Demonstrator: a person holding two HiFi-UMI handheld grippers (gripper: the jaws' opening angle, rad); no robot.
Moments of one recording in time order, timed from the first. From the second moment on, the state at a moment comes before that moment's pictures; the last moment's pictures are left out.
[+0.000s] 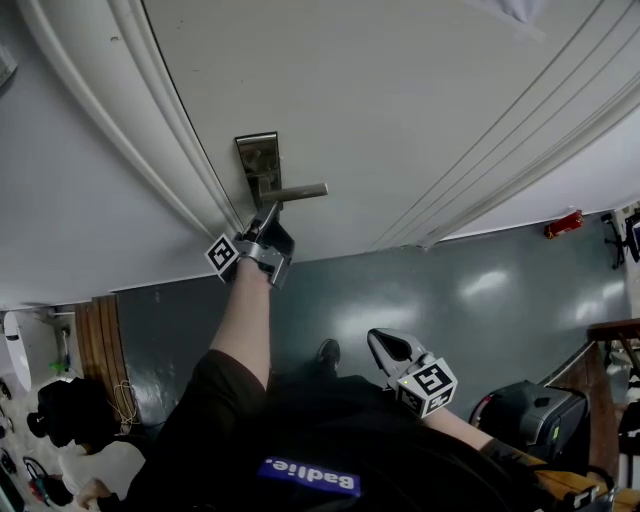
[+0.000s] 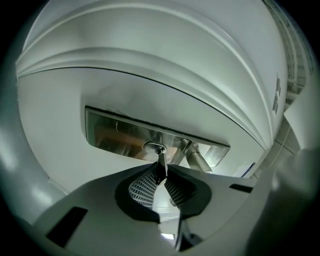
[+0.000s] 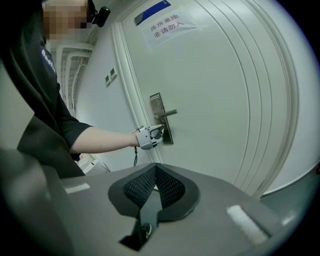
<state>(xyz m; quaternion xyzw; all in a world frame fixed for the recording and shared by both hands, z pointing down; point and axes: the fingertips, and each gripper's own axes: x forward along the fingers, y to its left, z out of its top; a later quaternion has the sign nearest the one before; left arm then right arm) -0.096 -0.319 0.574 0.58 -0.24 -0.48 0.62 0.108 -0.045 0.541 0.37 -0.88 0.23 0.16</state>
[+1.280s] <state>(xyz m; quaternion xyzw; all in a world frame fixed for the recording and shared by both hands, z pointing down) -0.077 -0.148 0.458 0.84 -0.42 -0.17 0.31 0.072 -0.055 0.513 0.27 -0.94 0.18 0.11</state>
